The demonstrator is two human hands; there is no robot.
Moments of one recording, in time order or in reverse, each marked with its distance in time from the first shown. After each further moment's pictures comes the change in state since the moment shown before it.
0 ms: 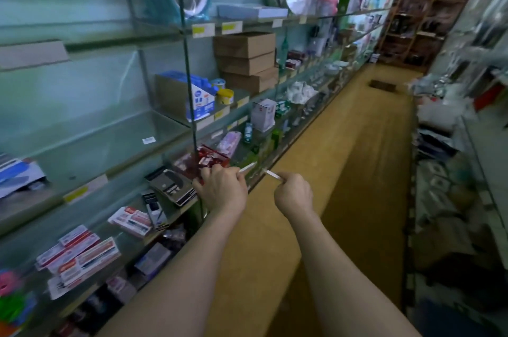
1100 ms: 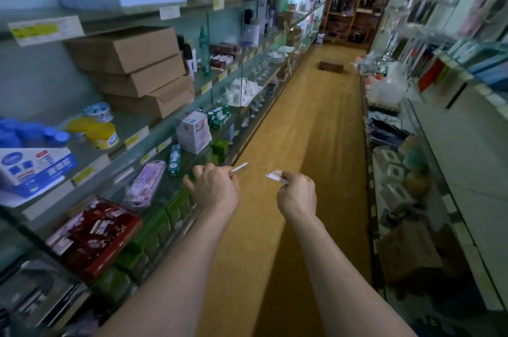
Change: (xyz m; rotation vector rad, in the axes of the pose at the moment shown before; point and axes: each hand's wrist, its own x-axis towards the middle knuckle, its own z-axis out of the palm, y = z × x) left_hand 0.189 0.264 0.172 0.029 -0.126 0.194; right_hand 0.320 0.107 -0.112 -0.034 0.236 0.121
